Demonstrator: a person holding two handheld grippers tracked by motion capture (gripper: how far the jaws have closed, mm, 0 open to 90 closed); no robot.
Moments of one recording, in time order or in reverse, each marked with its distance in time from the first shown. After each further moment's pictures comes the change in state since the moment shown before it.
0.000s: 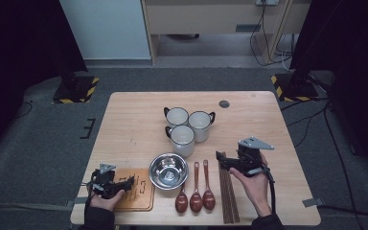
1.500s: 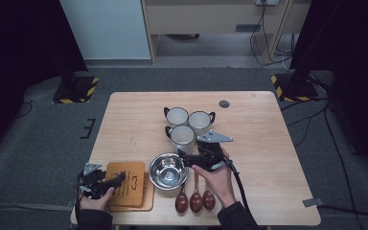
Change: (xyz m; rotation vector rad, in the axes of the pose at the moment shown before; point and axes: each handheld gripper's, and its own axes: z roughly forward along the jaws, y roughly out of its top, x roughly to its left) left arm 0.018 0.002 -0.028 -0.121 -0.012 -0.104; right arm 0.092 0.033 0.038 -0.012 0.201 -0.071
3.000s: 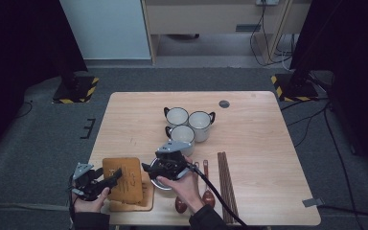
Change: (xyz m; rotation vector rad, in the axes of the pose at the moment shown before) left arm -0.004 0.007 -0.026 -0.127 -0.055 -0.025; right arm 0.080 -0.003 0.052 0.073 0.242 -0.078
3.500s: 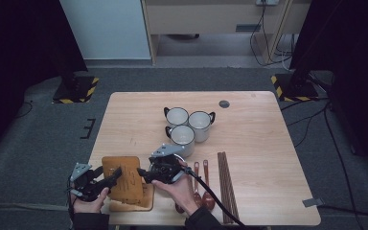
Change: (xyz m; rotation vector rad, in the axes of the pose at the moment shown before) left arm -0.004 0.003 -0.007 -0.045 -0.021 -0.004; right arm 0.010 -0.007 0.014 0.032 0.049 0.001
